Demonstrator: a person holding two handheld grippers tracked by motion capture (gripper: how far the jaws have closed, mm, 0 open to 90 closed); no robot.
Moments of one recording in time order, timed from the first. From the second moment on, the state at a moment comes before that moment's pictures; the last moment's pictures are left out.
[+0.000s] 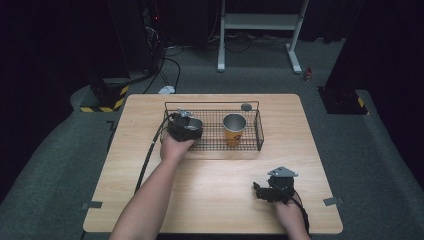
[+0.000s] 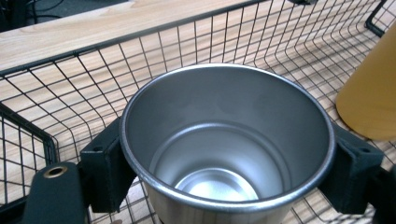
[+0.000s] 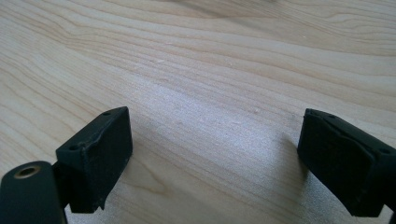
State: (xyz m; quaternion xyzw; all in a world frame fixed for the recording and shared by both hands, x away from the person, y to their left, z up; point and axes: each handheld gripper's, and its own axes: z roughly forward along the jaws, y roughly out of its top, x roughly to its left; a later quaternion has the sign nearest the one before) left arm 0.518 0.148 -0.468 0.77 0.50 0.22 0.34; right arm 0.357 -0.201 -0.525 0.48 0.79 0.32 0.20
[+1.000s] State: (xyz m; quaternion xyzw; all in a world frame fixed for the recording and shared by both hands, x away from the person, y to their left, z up) left arm 0.523 0.148 -0.462 0.77 0.50 0.21 0.33; right arm 0.357 -0.200 -0.525 0.48 0.79 0.32 0.20
